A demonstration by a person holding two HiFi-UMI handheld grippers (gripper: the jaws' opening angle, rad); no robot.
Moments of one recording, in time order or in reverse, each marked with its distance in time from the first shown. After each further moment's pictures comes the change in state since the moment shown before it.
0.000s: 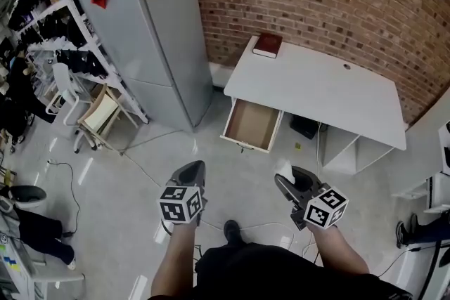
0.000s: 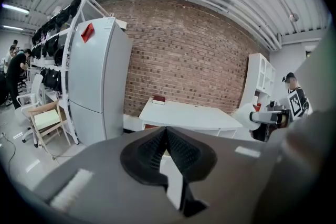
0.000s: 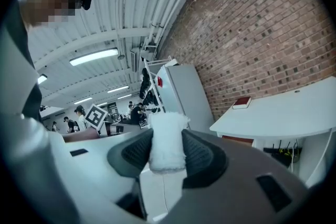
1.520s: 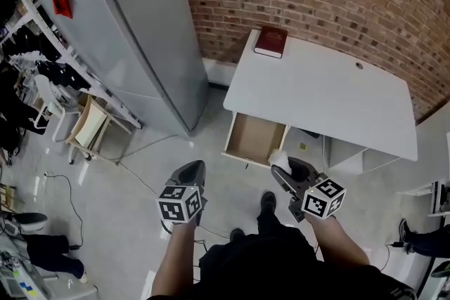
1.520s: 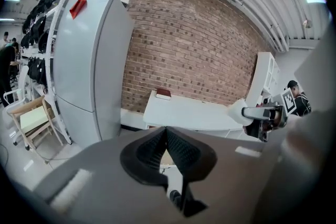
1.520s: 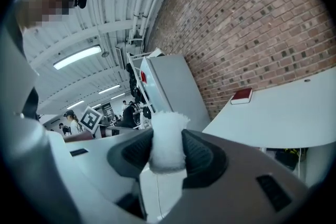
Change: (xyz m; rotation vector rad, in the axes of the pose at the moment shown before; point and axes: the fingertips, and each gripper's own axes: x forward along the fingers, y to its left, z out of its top) left arm 0.155 0.094 0.035 -0.037 0.115 -0.043; right arm 0.159 -0.122 0.022 0.080 0.065 -0.031
